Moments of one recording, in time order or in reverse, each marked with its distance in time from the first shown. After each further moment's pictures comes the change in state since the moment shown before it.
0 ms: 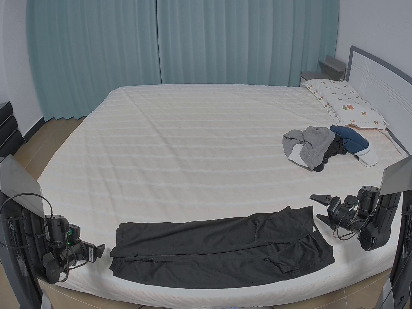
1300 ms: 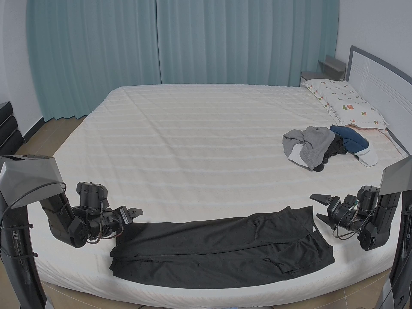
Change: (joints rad) left arm -0.211 -0.048 -0.583 0.636 -0.161 -0.744; right arm -0.003 0.009 -0.013 0.000 0.001 0.000
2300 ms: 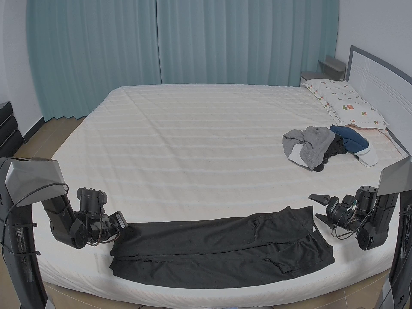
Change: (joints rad) left arm 0.027 0.052 -0.003 0.032 0.080 -0.058; right arm 0.003 0.023 -0.024 0.000 -0.004 -0.006
